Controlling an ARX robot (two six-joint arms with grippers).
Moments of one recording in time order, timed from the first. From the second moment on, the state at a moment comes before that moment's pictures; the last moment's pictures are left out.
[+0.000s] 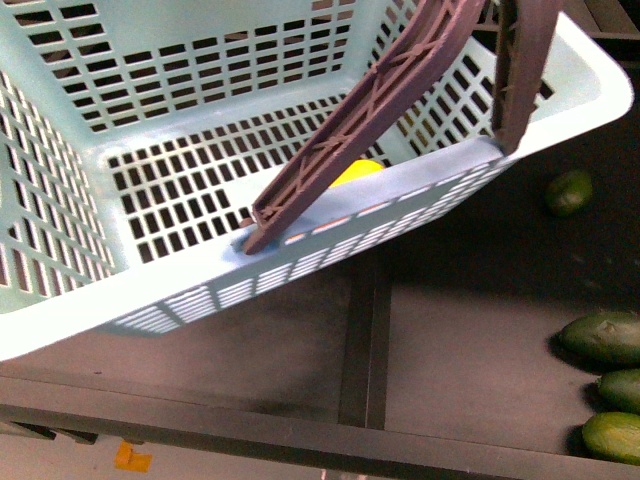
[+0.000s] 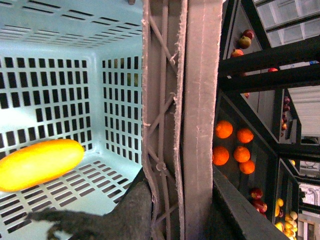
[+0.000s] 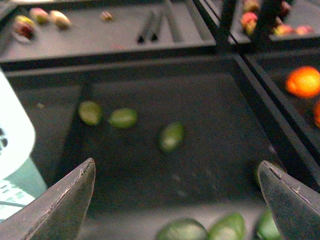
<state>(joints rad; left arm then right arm) -0.47 1.59 1.31 -0.26 0.16 -0.97 -0.03 0.87 0.21 0.43 0.18 0.07</state>
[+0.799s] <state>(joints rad) -0.48 1.59 1.31 -0.26 0.17 -0.97 -0.35 2.16 0.77 0.58 -0.26 -0.82</state>
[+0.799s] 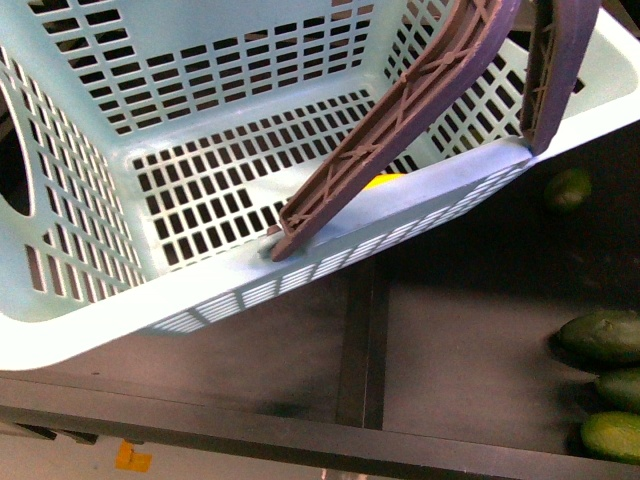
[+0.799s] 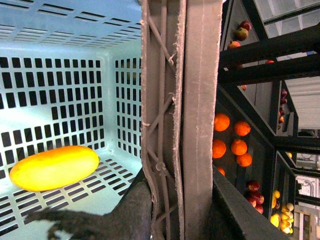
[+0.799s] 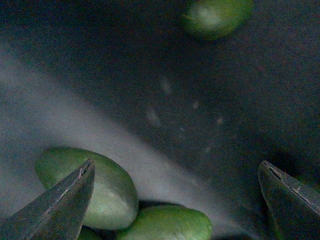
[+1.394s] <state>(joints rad) -0.48 1.59 1.31 -0.26 0.16 -0.97 -0.19 2.37 1.02 0.31 -0.26 -0.91</state>
